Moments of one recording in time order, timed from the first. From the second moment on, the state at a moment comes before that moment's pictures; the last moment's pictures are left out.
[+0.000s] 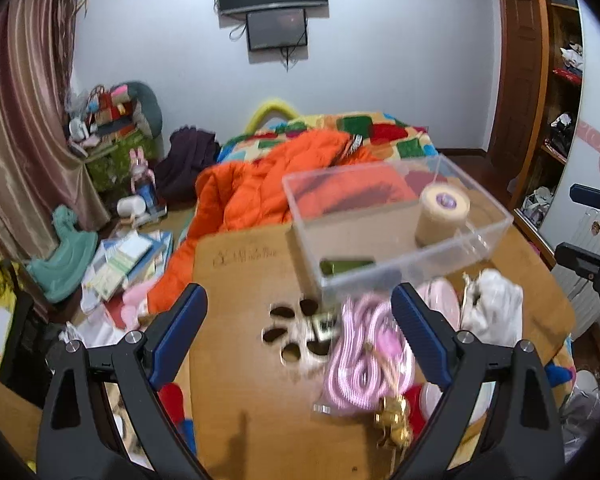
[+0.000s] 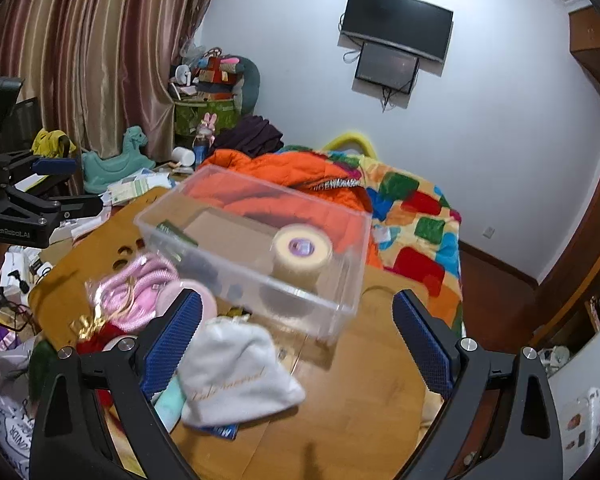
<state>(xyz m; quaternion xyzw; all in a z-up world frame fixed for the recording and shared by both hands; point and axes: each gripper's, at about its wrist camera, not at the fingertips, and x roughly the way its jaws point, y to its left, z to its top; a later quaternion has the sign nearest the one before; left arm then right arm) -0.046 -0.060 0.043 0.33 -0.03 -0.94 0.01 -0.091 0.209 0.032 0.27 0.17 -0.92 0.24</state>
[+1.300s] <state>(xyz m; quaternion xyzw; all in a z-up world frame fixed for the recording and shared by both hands) 0.005 -0.036 -0.054 0.43 0.04 -0.90 -0.05 -0.045 0.139 -0.083 0.36 0.17 -0.84 0.38</state>
